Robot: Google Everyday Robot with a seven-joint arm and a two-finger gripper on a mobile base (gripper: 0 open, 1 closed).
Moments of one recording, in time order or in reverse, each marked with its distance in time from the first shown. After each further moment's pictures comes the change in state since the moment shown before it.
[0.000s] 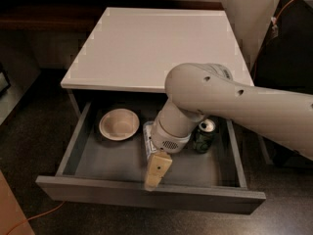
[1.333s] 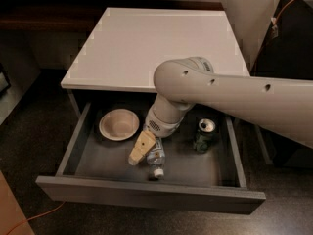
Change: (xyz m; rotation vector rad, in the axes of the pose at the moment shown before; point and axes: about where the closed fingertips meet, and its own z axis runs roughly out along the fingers) arm 0.000 -0.068 0.026 0.087 0.053 0.559
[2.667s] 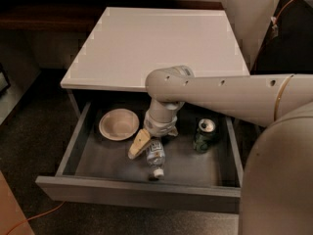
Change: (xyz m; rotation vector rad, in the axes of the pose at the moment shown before) arm -0.004 -0.048 0.072 -0.001 0.145 0.279
